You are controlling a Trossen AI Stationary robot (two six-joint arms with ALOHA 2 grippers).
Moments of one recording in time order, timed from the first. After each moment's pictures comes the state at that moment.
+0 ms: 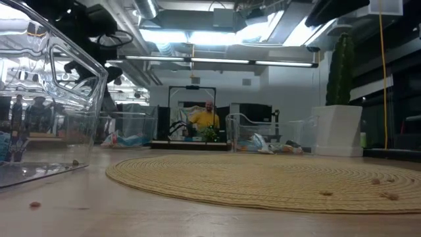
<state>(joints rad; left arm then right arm) 0.88 0.92 0.66 -0.53 -0.40 -0.04 0.33 1.07 1.08 -0.85 0.52 -0.11</state>
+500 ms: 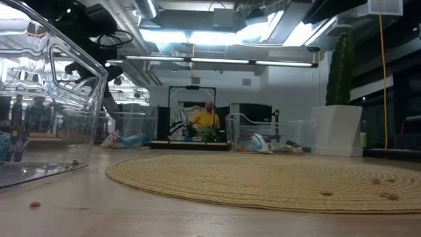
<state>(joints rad) 0.88 0.91 0.66 -0.53 -0.36 -0.06 0.33 1.07 1.08 -0.82 0.53 -0.14</state>
